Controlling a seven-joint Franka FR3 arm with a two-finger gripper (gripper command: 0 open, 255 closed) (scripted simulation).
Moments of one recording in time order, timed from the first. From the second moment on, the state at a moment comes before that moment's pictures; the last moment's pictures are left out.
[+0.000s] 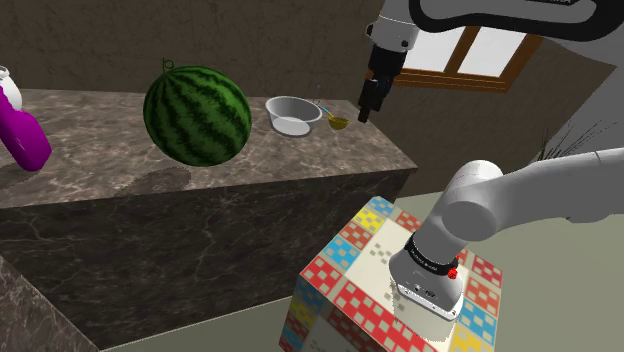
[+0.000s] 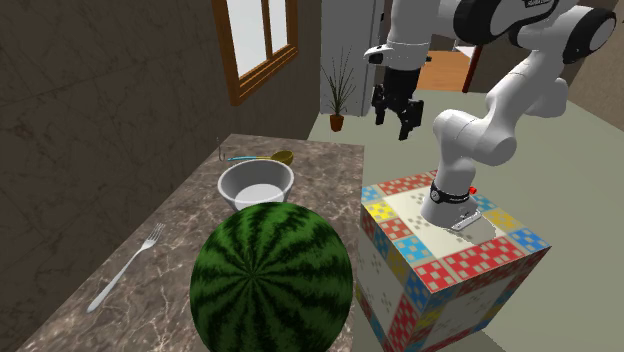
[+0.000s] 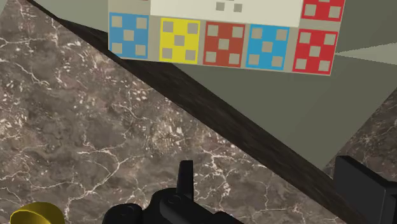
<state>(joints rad) 0.02 -0.80 0.01 -2.44 -0.03 1.63 -0.07</state>
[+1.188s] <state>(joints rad) -0.09 -0.23 -0.19 -2.17 0.02 1.90 -0.10</state>
